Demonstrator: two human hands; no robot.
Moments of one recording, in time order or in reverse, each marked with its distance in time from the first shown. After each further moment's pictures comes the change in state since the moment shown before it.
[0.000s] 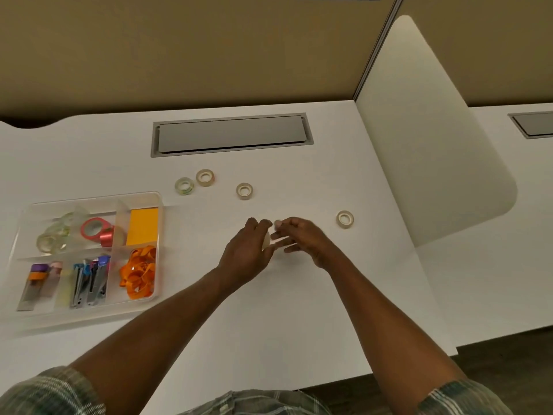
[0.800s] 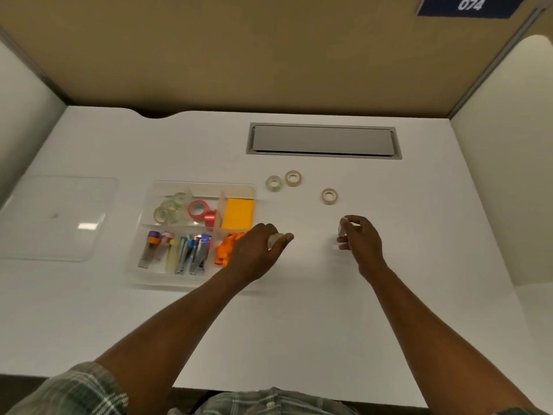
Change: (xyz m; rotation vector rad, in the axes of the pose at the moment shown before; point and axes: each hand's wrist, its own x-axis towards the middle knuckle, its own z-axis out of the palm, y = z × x) left_hand -0.077 -0.116 -0.082 -0.064 0.229 -0.204; right_hand 0.020 -0.018 0.090 0.105 0.433 -0.095
